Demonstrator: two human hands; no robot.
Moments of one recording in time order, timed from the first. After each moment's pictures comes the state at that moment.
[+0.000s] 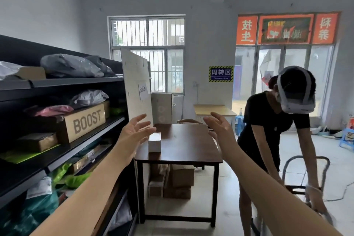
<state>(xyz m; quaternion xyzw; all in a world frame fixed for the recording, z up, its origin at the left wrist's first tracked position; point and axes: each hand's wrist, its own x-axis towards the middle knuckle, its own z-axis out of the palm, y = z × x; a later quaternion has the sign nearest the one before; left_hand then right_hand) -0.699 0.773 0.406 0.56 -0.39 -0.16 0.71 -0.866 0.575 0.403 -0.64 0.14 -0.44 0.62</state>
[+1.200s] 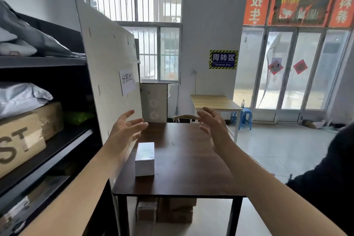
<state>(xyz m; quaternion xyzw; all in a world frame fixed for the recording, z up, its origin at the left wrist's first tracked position) -0.296 0.453 0.376 0.55 -0.34 -0.19 0.74 -0.464 0.264 0.380 -0.61 0.18 -0.42 0.64</state>
